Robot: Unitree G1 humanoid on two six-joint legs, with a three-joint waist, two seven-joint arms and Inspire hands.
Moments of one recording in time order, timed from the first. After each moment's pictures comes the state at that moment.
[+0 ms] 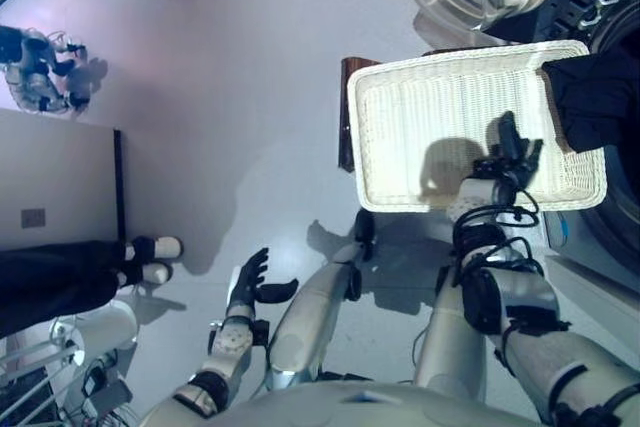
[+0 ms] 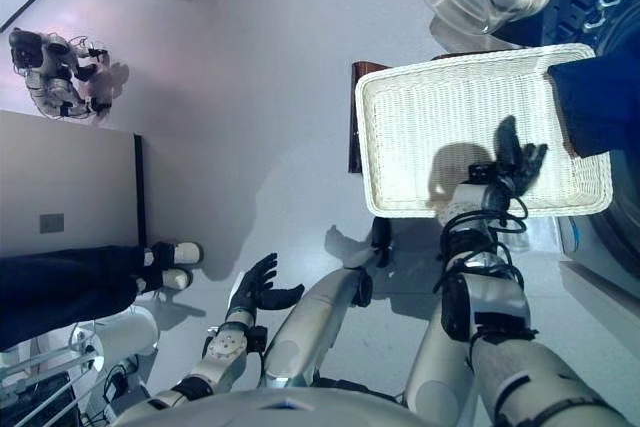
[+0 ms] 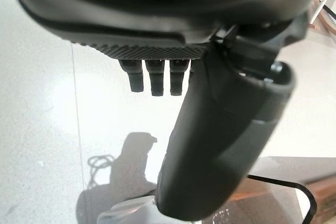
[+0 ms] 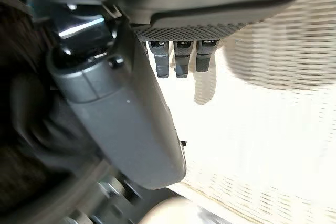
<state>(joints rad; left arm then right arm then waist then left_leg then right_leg) -0.09 0.14 -0.41 1.08 -0.32 -0.40 0.27 -0.76 -0.24 -0.31 1.02 1.14 -0.58 -0.41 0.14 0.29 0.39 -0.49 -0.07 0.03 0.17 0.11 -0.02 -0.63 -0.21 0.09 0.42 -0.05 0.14</state>
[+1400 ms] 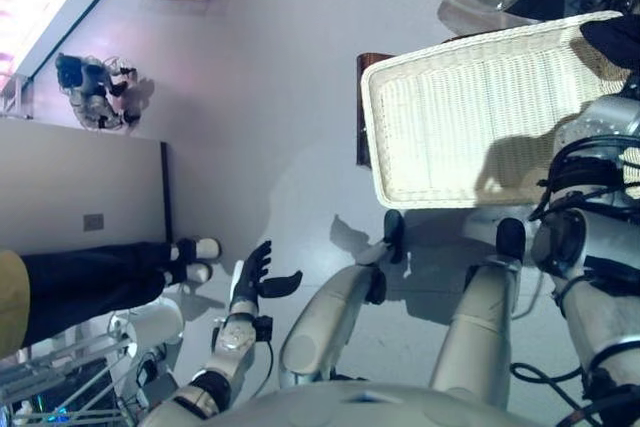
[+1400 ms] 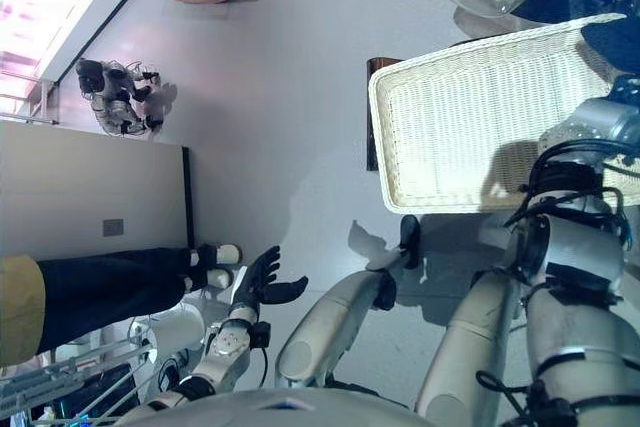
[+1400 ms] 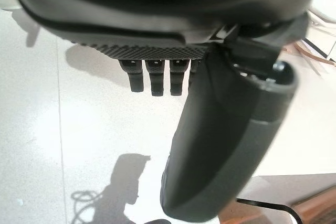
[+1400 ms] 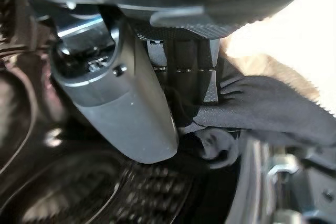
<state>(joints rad) -0.07 0.14 -0.41 1.02 -0.32 -0.42 0.27 -1.09 -0.64 -0.37 1.00 1.09 -0.60 -0.58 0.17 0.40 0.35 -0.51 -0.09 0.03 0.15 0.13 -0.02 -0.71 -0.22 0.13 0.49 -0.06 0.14</state>
